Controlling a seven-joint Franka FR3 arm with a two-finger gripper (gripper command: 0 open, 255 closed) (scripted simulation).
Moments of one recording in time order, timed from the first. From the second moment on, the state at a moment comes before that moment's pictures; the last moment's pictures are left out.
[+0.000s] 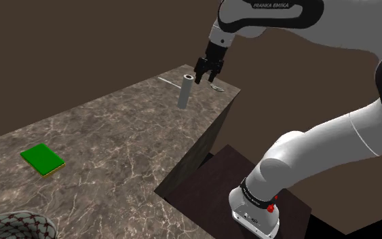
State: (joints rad) arm -0.04 -0.44 -0.11 -2.26 0.06 1.83 -0.11
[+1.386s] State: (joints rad) arm -0.14 0.39 -0.21 -1.50 0.13 1.83 -0.30
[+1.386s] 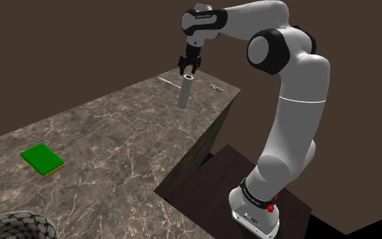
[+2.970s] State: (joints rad) arm -0.14 0.43 -0.21 -1.55 0.13 1.91 -0.31
